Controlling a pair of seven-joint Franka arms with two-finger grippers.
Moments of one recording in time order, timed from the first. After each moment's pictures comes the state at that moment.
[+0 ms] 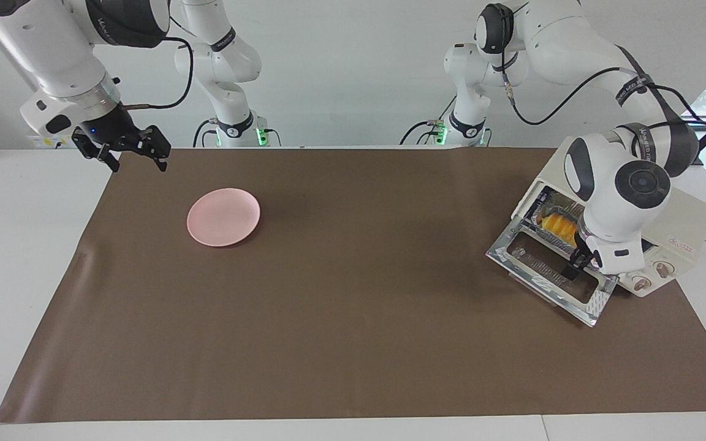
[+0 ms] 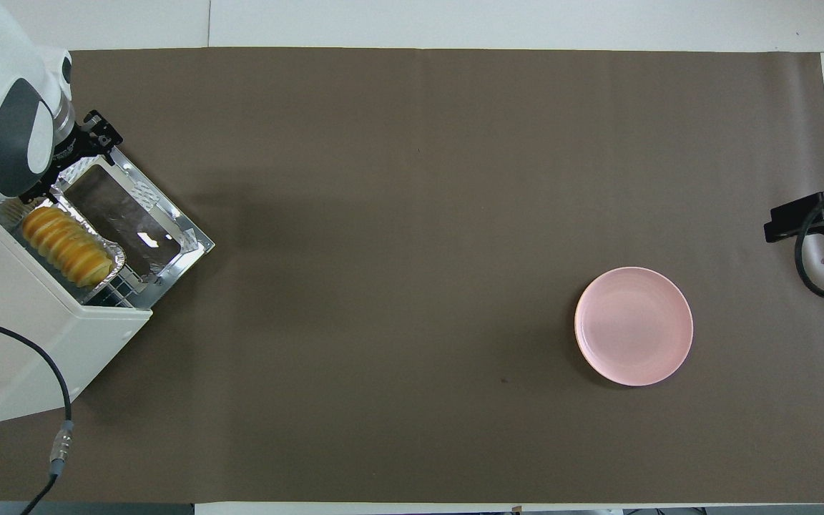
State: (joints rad) left arm -0.37 0.45 0.36 -1.47 0.13 1.76 -0.79; right arm -0.07 -0.02 0.00 -1.63 0.00 1.53 -0.05
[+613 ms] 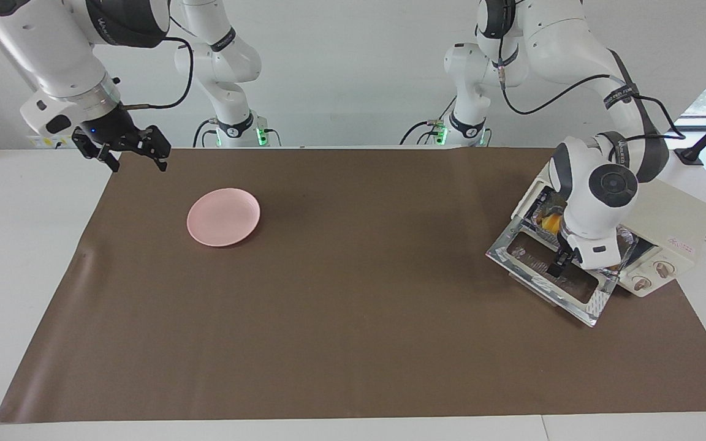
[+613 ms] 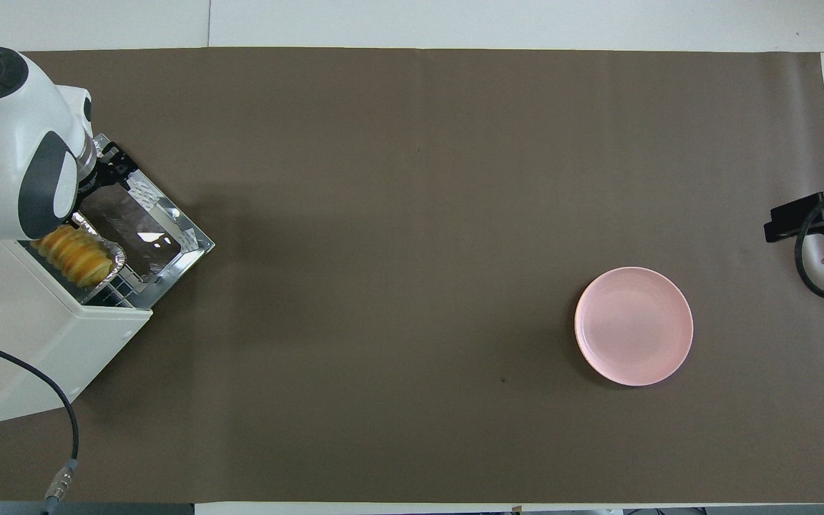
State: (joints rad) left arm -0.39 0.37 0.36 -1.69 0.16 1.92 -0.85; right arm -0.07 -0.02 0.00 -1.63 0.00 1.53 -0.05
